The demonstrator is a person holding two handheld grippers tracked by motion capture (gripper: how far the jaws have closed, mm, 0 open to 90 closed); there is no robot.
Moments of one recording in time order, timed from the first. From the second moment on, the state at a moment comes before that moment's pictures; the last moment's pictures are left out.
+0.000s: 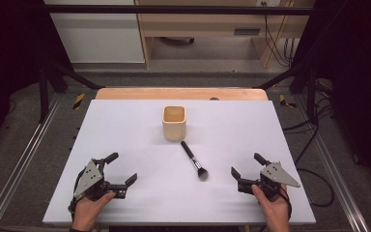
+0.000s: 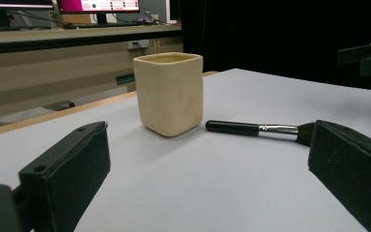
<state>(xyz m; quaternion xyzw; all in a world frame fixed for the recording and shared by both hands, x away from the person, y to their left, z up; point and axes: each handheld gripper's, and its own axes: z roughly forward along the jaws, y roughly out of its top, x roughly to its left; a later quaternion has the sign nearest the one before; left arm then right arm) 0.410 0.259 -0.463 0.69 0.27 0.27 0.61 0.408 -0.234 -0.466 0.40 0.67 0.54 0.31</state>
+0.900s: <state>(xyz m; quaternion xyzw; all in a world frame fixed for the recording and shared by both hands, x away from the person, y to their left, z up) 0.412 0.261 -0.464 0.69 0.27 0.28 0.61 0.435 -0.189 -0.396 0.38 0.81 0.37 0.25</state>
